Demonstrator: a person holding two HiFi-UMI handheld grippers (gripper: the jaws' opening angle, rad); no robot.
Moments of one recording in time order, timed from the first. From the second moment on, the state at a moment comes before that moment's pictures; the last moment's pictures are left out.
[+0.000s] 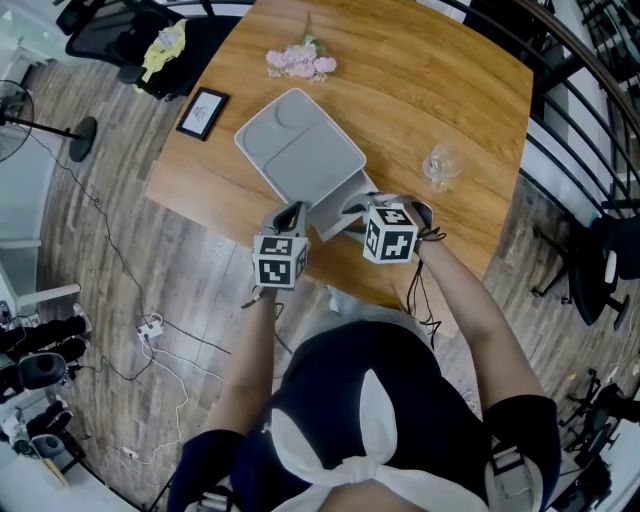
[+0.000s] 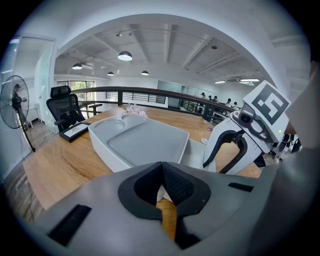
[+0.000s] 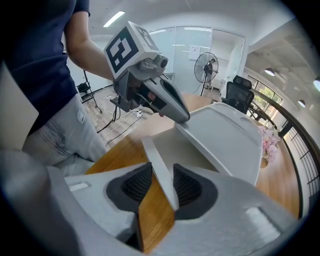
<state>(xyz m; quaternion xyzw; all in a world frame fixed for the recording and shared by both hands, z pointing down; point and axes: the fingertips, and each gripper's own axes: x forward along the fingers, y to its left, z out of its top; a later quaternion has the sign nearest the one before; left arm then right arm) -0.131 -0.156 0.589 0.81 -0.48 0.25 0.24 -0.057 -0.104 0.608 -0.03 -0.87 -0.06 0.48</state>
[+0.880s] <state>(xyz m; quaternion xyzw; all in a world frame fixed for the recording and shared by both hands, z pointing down) -0.132 -0.155 0.590 0.81 -0.48 0.25 0.24 -0.042 -0.085 0.608 -0.08 -0.86 -0.07 0.49</state>
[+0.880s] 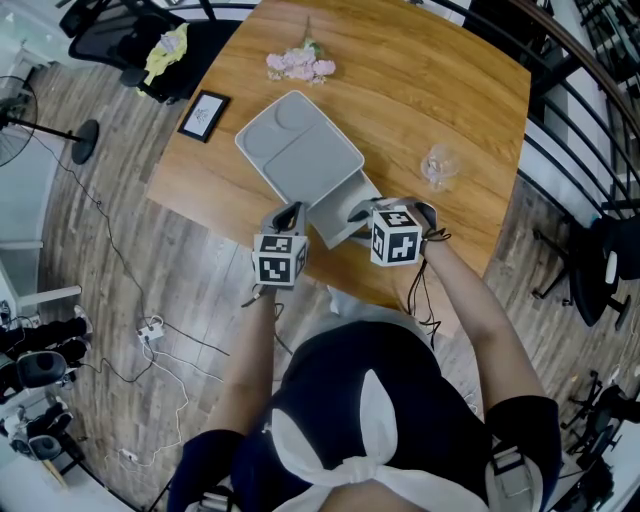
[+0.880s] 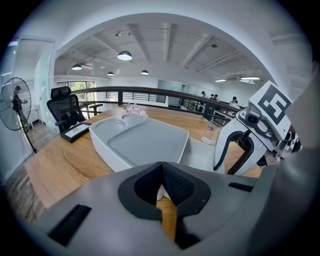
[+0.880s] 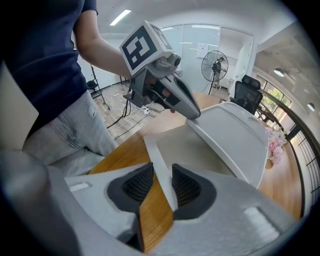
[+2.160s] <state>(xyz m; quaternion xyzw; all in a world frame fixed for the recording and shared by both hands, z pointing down) -0.131 -0.150 0.588 0.80 -0.49 0.26 0.23 -0.014 -0.040 0.610 -0.10 -0.85 -0.06 0.51</state>
